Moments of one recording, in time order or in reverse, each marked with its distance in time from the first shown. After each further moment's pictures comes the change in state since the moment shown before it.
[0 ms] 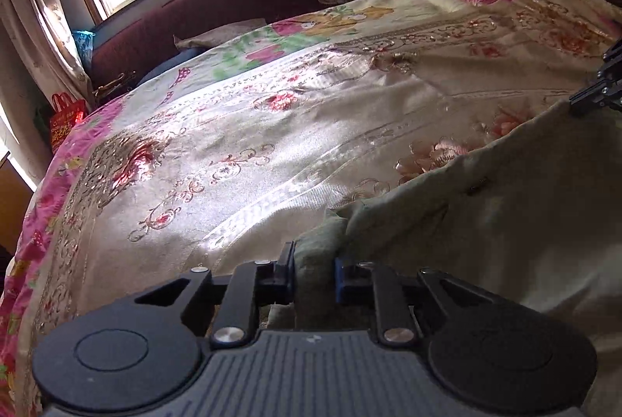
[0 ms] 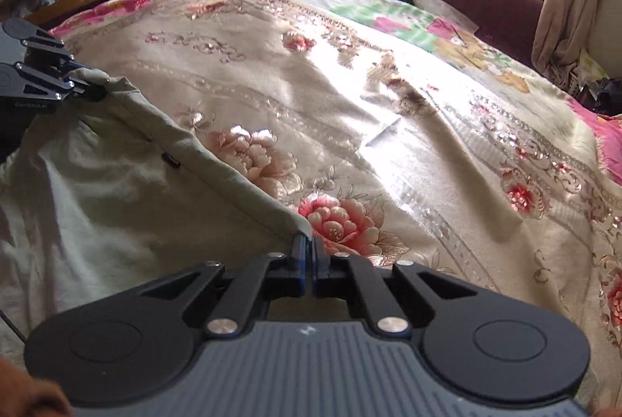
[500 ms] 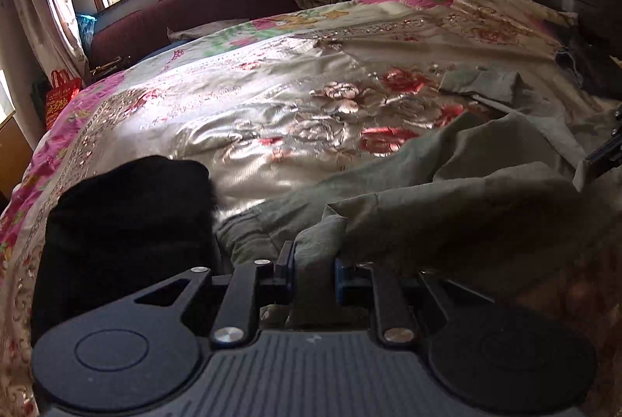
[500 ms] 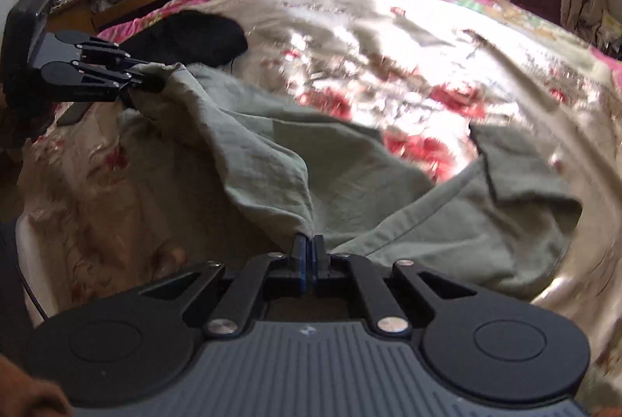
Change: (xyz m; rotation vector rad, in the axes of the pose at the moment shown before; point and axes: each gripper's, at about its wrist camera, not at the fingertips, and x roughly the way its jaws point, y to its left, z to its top) left arm -0.163 -0.054 -0.153 -0.063 0.010 -0.082; right arm -0.118 0.150 -0.146 0.130 0.146 0.191
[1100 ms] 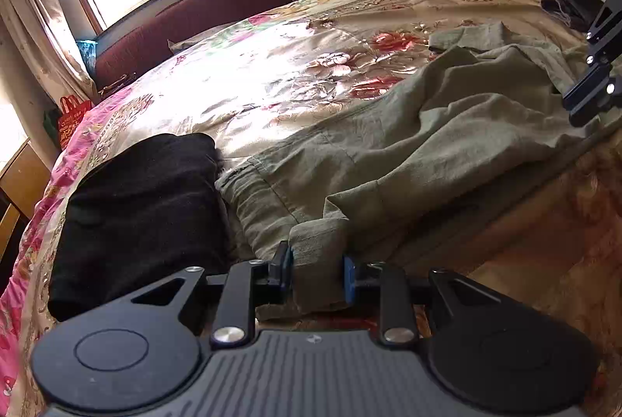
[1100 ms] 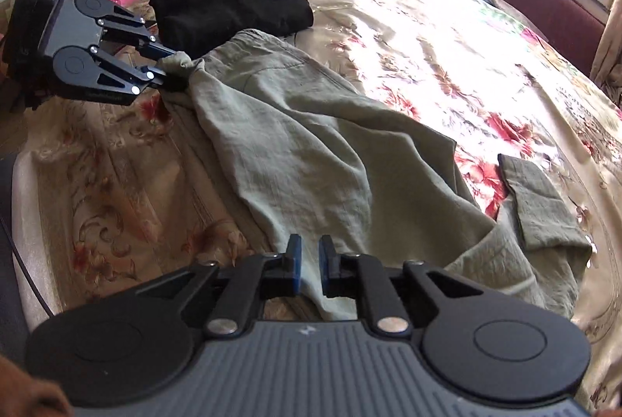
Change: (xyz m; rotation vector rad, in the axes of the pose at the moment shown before) left arm -0.015 -0.022 -0.045 0.134 -0.015 0.082; right arm 0.020 0.073 0.013 -0.305 -0.045 -0.064
